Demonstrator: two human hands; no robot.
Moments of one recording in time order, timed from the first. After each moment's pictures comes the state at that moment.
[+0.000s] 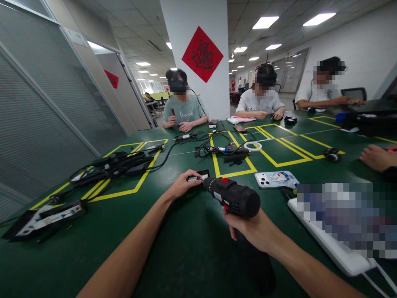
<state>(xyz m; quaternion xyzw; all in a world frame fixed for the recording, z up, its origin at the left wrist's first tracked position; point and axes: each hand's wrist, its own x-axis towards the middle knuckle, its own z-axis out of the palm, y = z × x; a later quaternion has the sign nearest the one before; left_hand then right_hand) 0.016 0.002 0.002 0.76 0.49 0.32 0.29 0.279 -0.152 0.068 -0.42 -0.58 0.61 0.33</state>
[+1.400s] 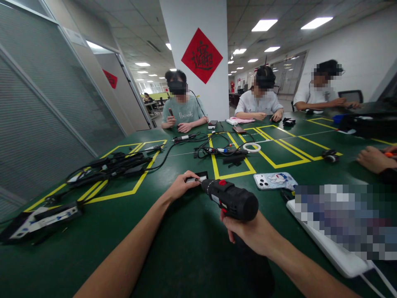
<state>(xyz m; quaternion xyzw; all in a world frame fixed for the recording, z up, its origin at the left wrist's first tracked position) 0.016 -0.001 0.005 0.76 0.49 0.32 0.29 0.277 -0.153 0.067 -0.44 -0.58 0.61 0.32</state>
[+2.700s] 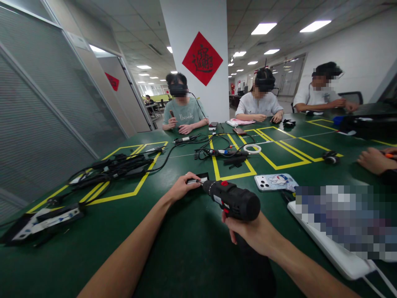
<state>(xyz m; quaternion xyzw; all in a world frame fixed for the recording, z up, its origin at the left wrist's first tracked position) 0.014 0.000 0.005 0.76 0.48 0.32 0.30 0.278 -0.153 0.071 -0.42 -0.58 0.61 0.33</state>
